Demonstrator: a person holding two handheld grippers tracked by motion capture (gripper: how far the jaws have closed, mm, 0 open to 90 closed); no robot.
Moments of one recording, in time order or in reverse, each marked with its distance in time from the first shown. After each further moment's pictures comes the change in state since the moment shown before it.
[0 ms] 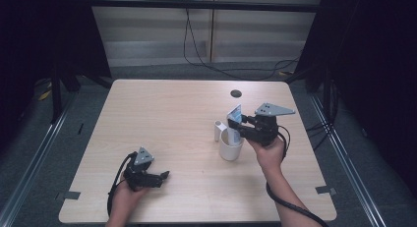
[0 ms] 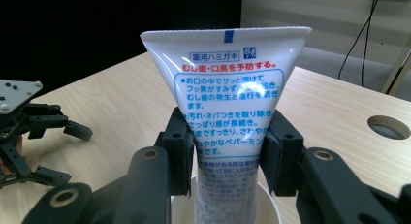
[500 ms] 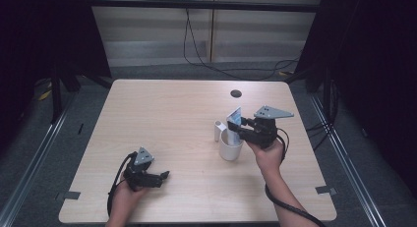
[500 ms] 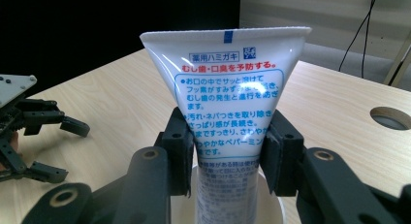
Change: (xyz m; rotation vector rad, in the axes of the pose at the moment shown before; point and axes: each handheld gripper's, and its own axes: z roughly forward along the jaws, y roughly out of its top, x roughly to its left) left arm 0.000 0.000 0.000 0.000 0.000 0.002; right arm -0.001 -0.010 0.003 0.005 -0.006 0.015
